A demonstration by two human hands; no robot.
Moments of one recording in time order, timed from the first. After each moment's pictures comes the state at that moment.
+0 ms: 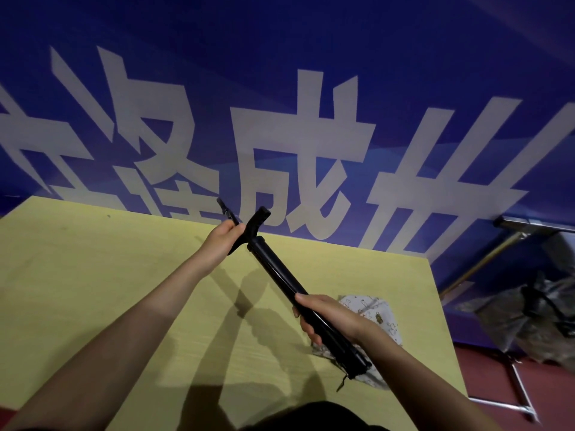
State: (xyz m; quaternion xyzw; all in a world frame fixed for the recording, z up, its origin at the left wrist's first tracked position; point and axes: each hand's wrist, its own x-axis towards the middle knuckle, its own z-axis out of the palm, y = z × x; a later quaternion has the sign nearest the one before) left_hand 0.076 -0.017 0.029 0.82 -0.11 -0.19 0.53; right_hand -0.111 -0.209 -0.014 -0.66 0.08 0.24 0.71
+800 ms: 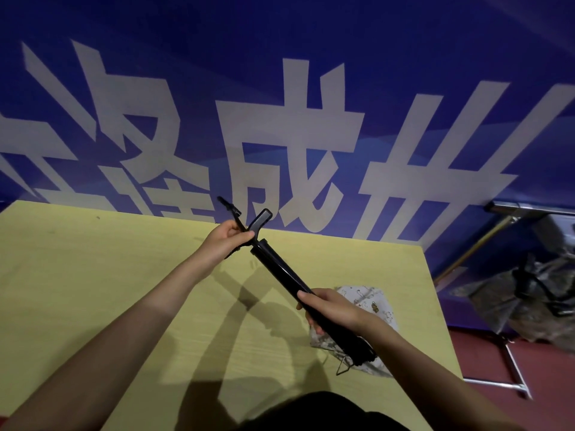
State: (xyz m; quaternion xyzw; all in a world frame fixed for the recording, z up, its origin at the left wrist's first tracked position) left_hand 0.064 -0.021 0.031 0.79 -0.13 -0.24 0.54; right_hand -0.118 -0.220 -0.026 -0.74 0.16 0.20 0.62
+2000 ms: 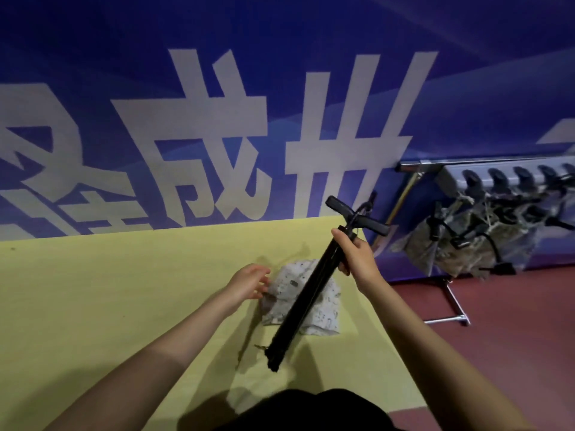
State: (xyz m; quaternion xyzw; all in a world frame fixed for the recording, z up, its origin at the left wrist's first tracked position) left_hand -0.057 -0.136 -0.045 0.76 -0.10 -0.42 0.49; right_hand -0.202 -0.319 0.016 -0.64 0.38 -0.20 0.64
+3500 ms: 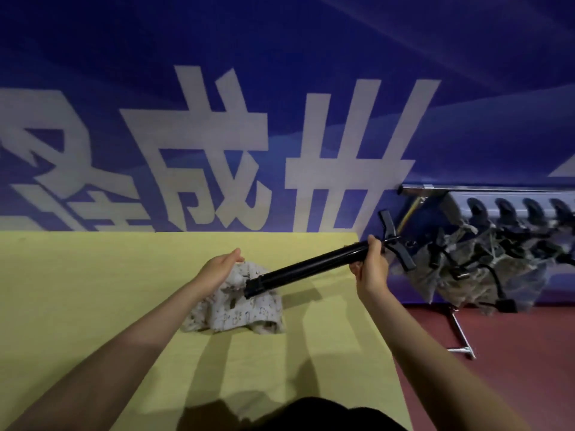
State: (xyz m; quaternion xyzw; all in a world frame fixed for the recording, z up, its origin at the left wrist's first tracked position) left_hand -0.006 -0.139 -0.029 0.85 -0.17 -0.30 0.40; right_hand -0.198 -0.378 0.009 -0.42 0.47 -0.32 0.71
